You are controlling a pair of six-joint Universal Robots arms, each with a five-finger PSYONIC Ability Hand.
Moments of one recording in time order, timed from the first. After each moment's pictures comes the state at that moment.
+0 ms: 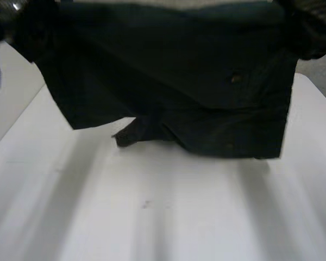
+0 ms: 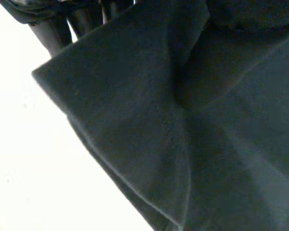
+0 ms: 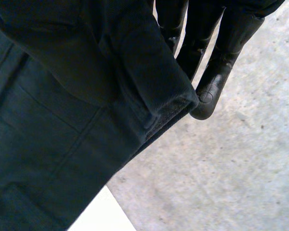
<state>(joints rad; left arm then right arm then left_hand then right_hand) 4.30 -1.40 -1.32 2.98 -1.46 3.47 1.92 -1.66 1.20 0.36 1.39 2.62 1.15 1.19 1.19 1.20 0.96 0.97 1.17 1.18 1.19 0.96</state>
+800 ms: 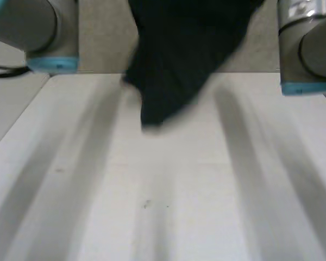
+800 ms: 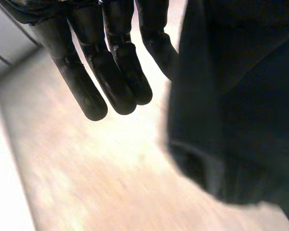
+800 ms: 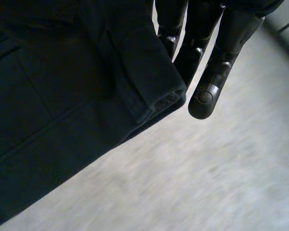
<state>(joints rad) 4.23 -2.15 -0.60 3.67 -1.63 3.62 1.97 -1.08 0.90 -0.65 1.56 2.54 1.15 1.20 1.19 1.20 0.96 0.97 1.17 1.18 1.19 0.96</state>
